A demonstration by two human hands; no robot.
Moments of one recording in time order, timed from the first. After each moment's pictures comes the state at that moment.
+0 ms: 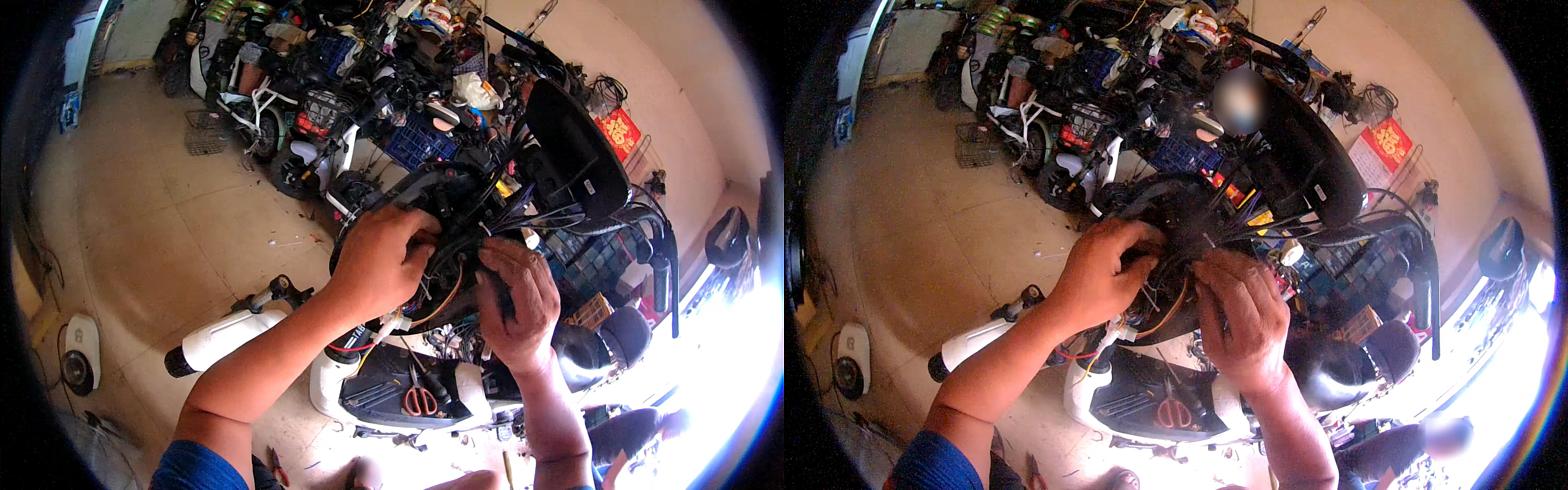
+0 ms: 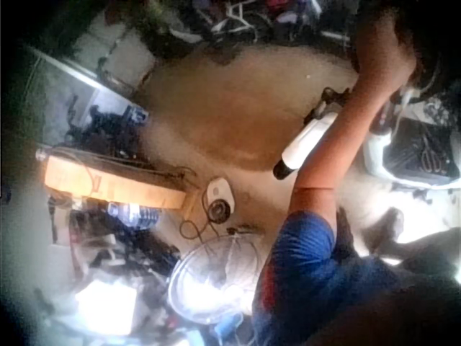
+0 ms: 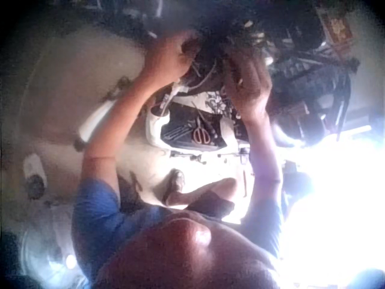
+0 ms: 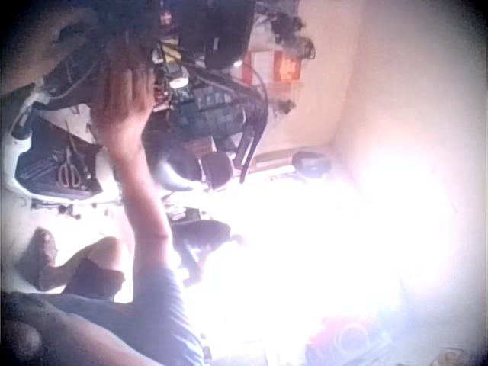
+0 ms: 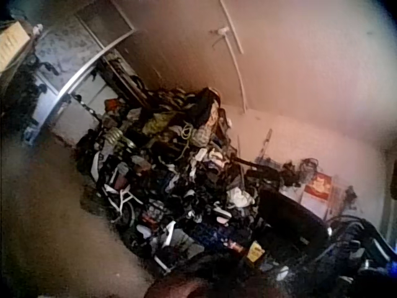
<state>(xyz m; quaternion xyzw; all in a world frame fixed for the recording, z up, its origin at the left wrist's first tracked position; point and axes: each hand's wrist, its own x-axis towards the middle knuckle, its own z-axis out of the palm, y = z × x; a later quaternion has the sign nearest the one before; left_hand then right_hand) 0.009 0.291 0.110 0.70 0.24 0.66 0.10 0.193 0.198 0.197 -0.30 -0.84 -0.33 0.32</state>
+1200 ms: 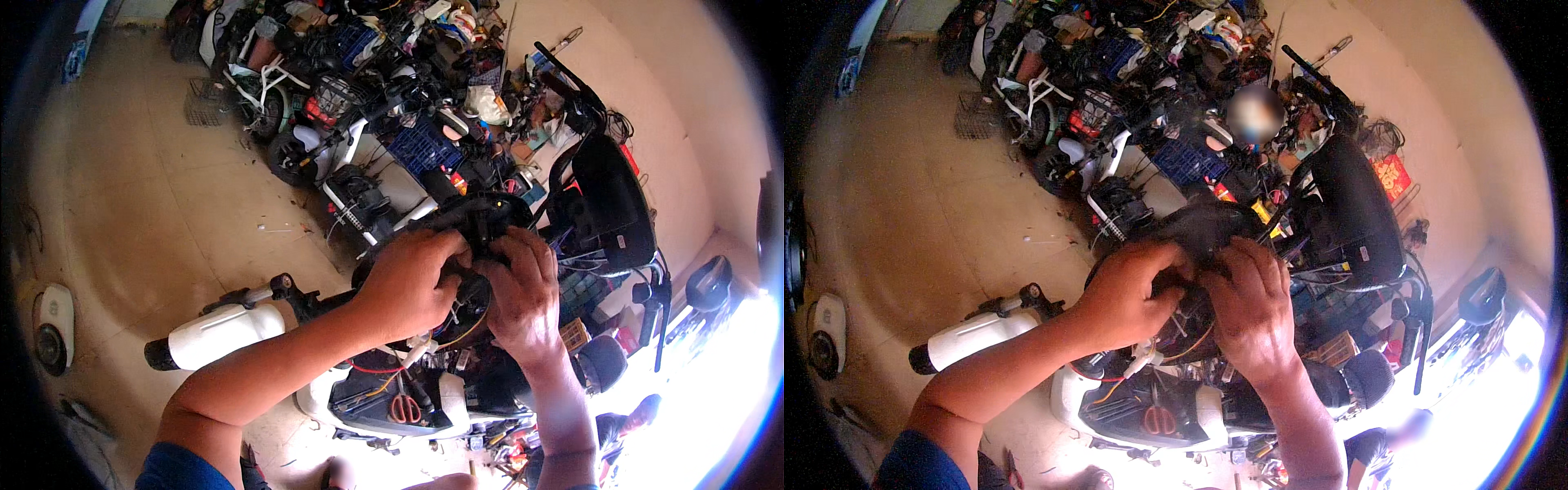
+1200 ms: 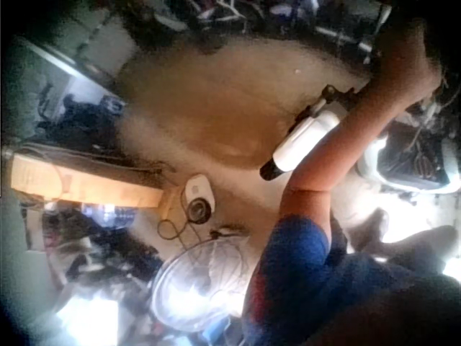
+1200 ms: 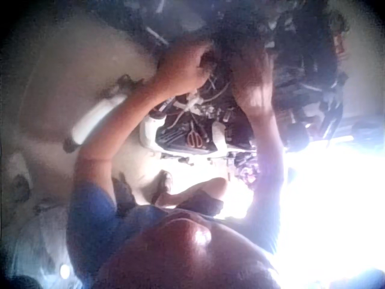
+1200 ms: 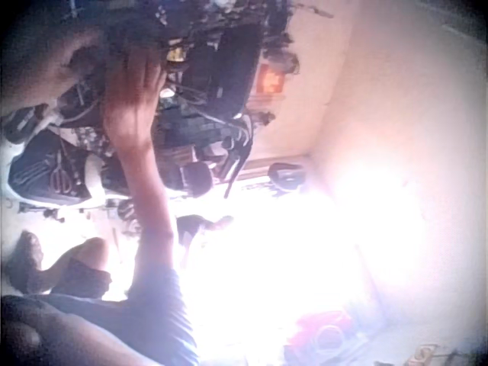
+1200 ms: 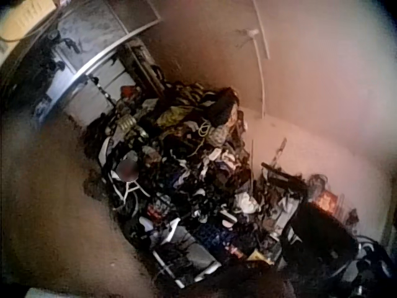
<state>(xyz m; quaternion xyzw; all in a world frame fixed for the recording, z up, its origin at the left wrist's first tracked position) 0.005 0.304 0.096 0.66 0.15 0.71 0.19 0.167 0.239 0.213 -0.30 -0.83 -0.46 0.08</state>
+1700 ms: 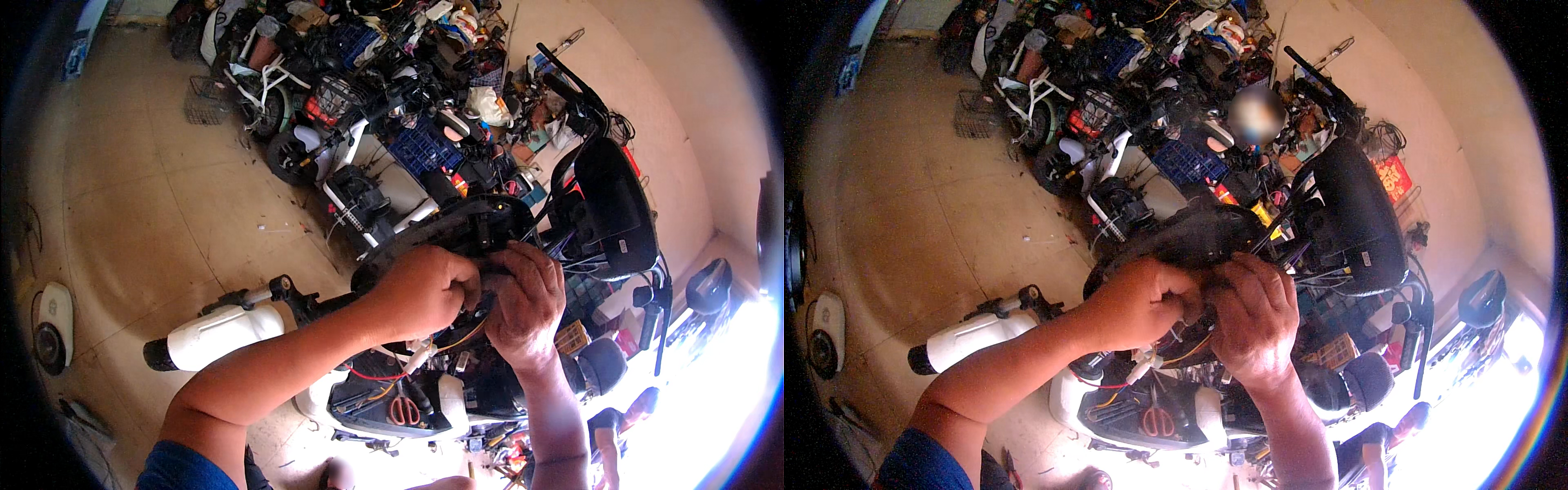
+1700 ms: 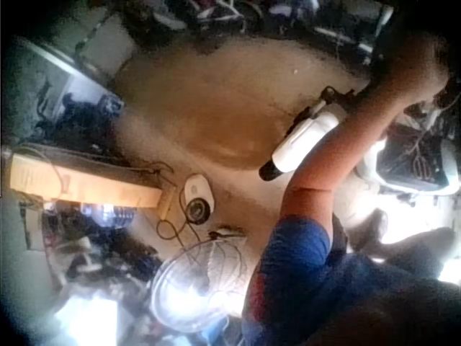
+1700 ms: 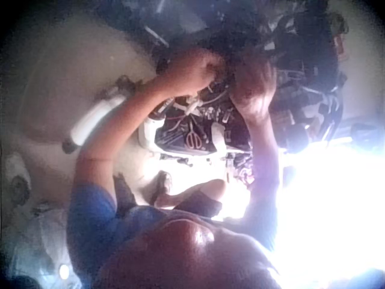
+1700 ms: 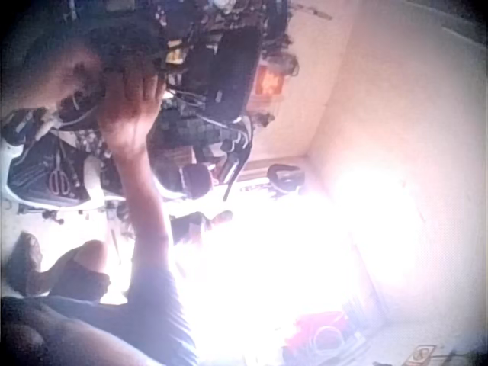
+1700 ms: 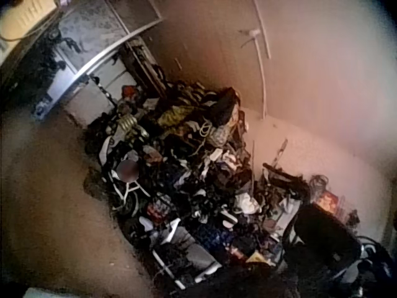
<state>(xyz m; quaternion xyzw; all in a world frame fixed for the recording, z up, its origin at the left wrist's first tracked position) 0.009 0.302 0.104 0.70 0.10 0.61 0.36 0.169 0.237 0.207 -0.28 -0.82 -0.47 0.15</state>
